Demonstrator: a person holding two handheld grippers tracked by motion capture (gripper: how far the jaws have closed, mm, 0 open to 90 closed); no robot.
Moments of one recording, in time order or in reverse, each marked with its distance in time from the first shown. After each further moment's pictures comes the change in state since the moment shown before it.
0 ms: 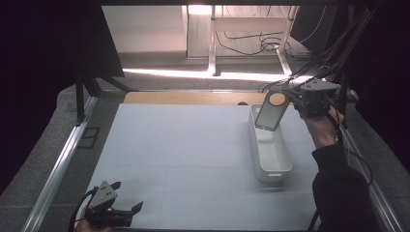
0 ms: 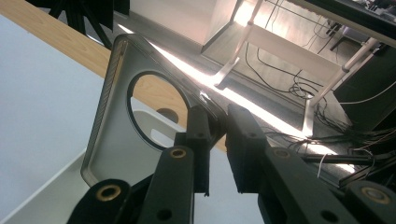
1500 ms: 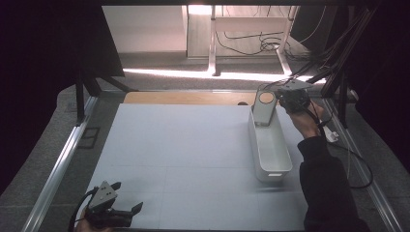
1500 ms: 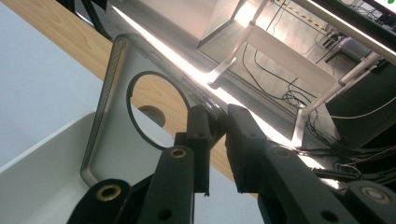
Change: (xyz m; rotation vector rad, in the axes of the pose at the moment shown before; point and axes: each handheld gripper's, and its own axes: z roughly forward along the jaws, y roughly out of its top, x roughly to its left) left arm 0.000 0.000 0.000 0.007 -0.007 0.000; right arm 0.003 -0.013 0.074 0.016 -0.017 -0.125
